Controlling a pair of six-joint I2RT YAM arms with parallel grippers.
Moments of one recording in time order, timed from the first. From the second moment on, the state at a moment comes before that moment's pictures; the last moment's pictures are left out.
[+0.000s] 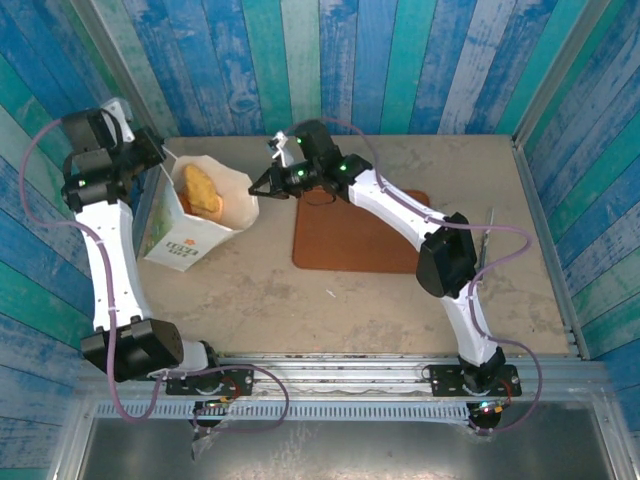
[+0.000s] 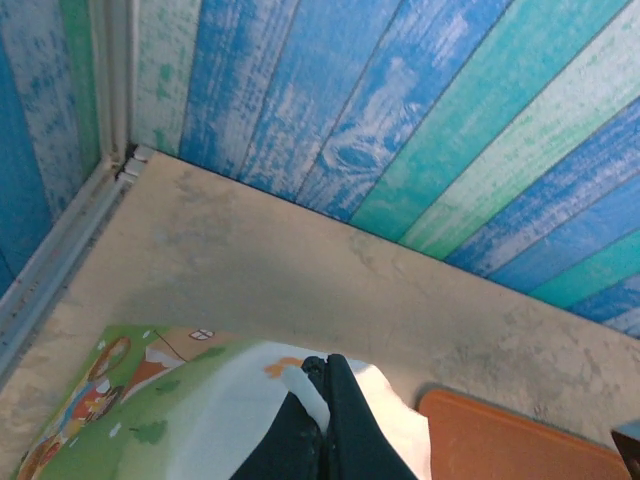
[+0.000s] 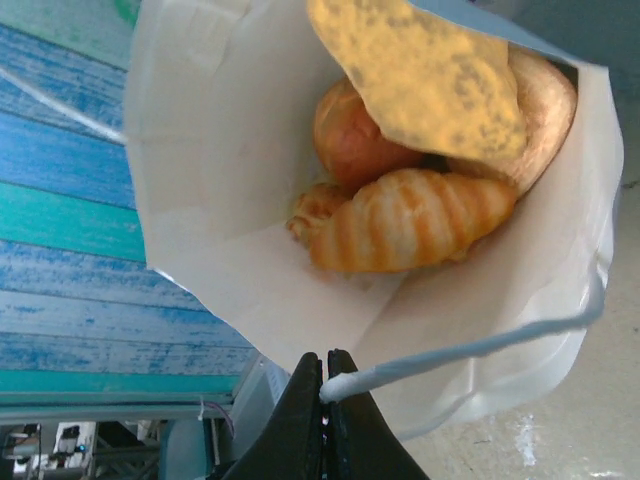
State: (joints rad) left arm 0.32 1.36 1.61 -0.73 0.37 -0.25; right arm 0.74 2.21 2.08 -0.39 -0.76 0.74
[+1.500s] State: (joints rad) left arm 0.06 1.48 1.20 -0.25 0.80 -0.51; right arm 0.56 2.19 1.51 -0.25 -0.75 0.73
